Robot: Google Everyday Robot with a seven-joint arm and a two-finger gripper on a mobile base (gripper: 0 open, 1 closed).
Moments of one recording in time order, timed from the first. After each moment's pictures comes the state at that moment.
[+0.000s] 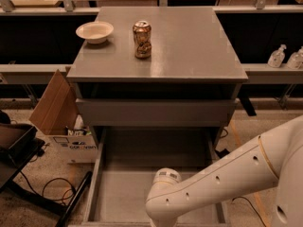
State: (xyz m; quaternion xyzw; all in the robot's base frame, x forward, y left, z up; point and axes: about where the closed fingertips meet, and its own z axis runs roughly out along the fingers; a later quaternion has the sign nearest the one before) arm 0.307 -0.039 0.435 0.61 -0.79 -0.04 0.06
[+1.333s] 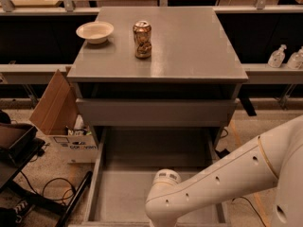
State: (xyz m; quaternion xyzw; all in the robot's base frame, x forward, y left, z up) arm 0.305 -0.040 0.434 0.61 -0.79 -0.04 0.06
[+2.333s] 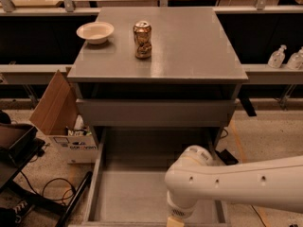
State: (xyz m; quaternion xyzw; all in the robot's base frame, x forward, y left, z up) arm 0.347 -0.079 0.514 0.57 -0.82 -0.04 0.01
